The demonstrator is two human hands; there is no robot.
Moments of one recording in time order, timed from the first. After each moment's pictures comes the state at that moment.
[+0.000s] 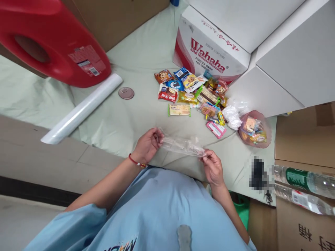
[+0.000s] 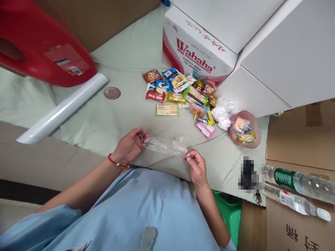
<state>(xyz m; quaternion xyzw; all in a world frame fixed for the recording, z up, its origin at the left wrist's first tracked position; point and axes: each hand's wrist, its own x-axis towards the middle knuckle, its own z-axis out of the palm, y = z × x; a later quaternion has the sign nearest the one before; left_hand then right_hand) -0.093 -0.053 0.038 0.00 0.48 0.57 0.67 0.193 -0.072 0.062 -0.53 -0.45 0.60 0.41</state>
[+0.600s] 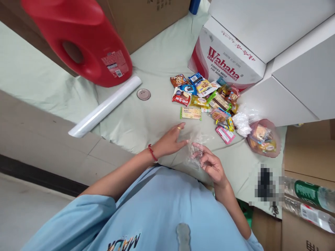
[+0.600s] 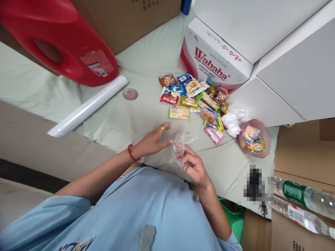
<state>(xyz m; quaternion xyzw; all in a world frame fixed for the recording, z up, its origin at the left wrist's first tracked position) -0.095 -0.038 0.050 0.56 0.57 0.37 0.47 0.152 -0.046 0.093 -0.32 -0.63 0.65 0.27</state>
